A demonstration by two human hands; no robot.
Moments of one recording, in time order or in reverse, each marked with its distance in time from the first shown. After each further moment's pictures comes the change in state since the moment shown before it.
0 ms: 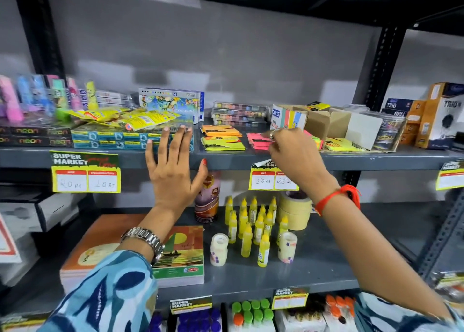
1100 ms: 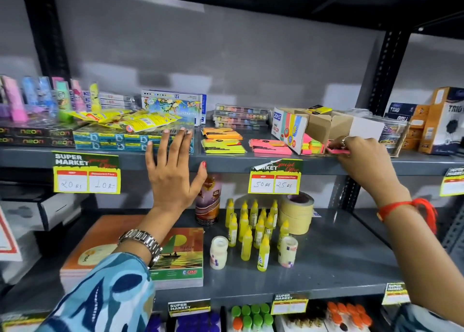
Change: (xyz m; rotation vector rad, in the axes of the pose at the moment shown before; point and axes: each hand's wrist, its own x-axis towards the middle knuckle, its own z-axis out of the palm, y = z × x) left_hand 0.001 0.000 -0.001 -0.012 -0.001 0.001; right_hand -0.023 0.116 -0.009 -0.189 -0.042 0.240
